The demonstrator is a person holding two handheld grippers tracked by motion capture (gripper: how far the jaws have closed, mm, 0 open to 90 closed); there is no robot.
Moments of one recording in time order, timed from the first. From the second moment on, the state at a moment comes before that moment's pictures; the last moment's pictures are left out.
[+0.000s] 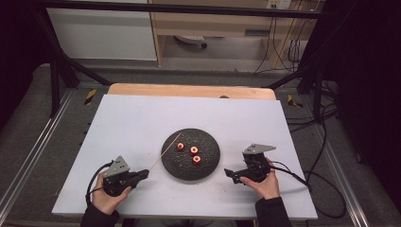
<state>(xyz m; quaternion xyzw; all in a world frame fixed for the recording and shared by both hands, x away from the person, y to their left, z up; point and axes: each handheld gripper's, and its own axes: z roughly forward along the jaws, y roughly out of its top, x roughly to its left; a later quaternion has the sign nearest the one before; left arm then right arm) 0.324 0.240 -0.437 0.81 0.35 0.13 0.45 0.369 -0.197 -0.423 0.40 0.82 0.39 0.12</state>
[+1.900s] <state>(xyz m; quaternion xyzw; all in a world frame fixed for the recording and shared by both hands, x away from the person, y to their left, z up) 0.327 0.239 -0.442 0.81 0.35 0.13 0.44 0.438 -0.056 -0.409 0.26 0.94 0.21 0.03</state>
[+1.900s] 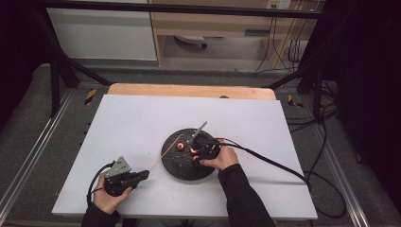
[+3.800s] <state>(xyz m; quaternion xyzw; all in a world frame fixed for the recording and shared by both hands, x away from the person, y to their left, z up) 0.319 0.220 -0.439 0.80 0.35 0.14 0.47 0.388 -0.143 -0.409 0.46 0.65 0.60 0.07</state>
